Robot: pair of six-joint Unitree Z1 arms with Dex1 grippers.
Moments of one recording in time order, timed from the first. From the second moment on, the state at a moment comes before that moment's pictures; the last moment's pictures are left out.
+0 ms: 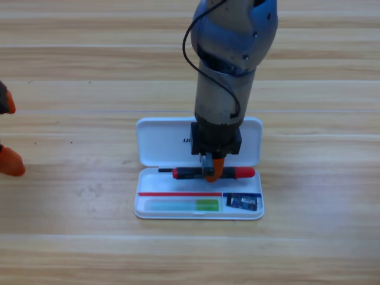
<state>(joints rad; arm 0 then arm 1) -0.62 1.47 -1.21 0.96 0.11 0.58 0.94 2.40 -2.20 1.26 0.02 -0.74</state>
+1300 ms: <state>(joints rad) -0.58 1.76 -1.63 0.88 0.01 0.64 0.95 1.74 -1.64 0.99 0.37 -0.59</state>
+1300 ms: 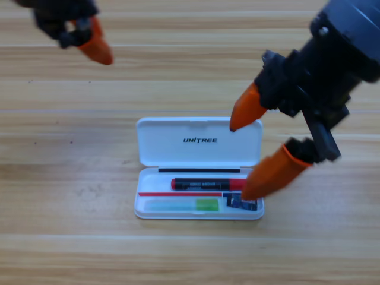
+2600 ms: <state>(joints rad) -0.47 2.33 -2.01 1.20 -0.53 0.77 0.95 1.59 -1.43 0.76 0.48 -0.48</state>
